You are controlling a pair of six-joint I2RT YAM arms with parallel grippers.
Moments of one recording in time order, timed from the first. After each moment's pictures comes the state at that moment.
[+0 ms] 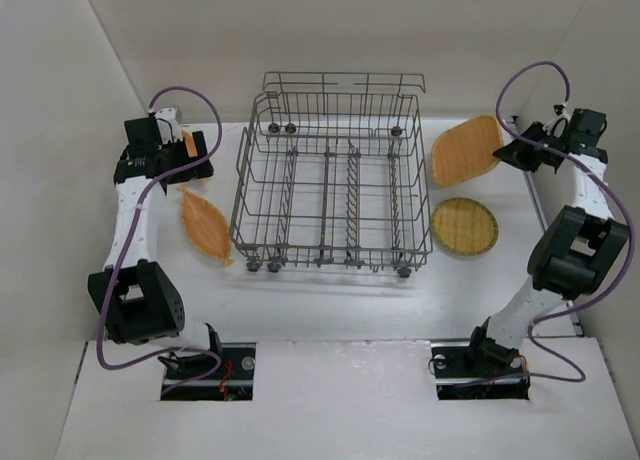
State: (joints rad) left arm 0.20 1.48 1.36 -0.61 0.21 -0.02; right arm -0.44 1.83 1.57 -0.51 -0.67 0.36
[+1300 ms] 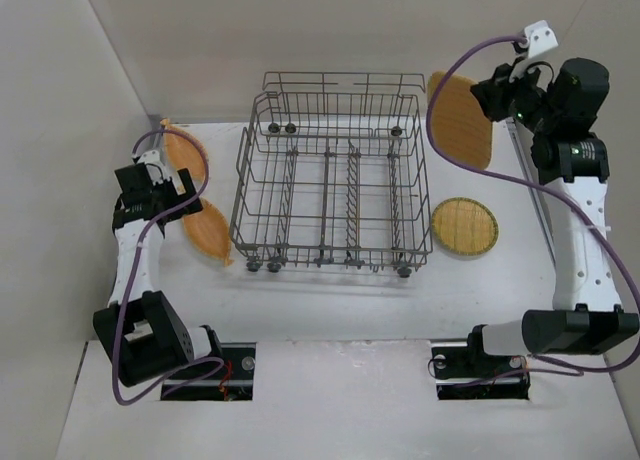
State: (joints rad) left arm 0.33 1.27 0.95 -0.43 0.19 -0.05; right arm -0.06 1.35 1.71 -0.45 -0.45 -0.14
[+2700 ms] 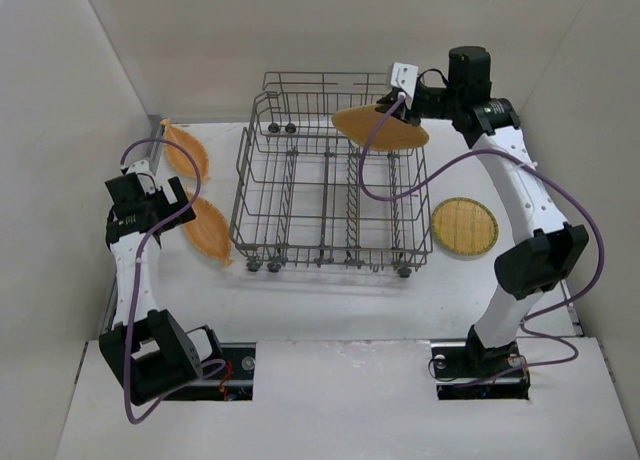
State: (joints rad) left arm 0.39 1.16 0.91 -0.50 0.16 -0.06; right arm 0.25 1.76 1.98 -0.60 -0.84 -0.93
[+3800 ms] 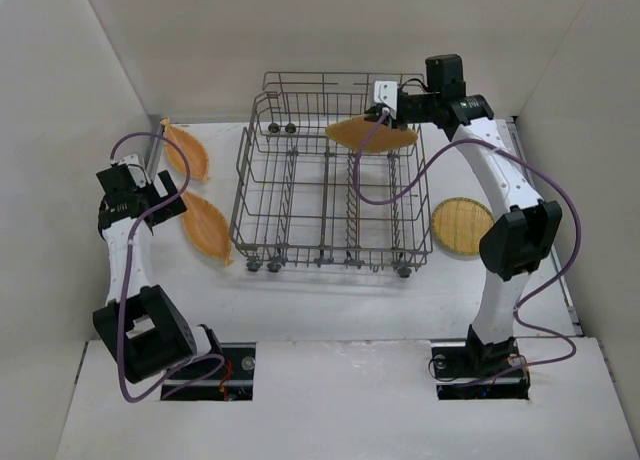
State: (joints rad) left arm 0.43 1.28 0.99 -0.50 0.14 -0.06; right arm 0.27 1.93 2.05 -0.66 -0.88 -1.15
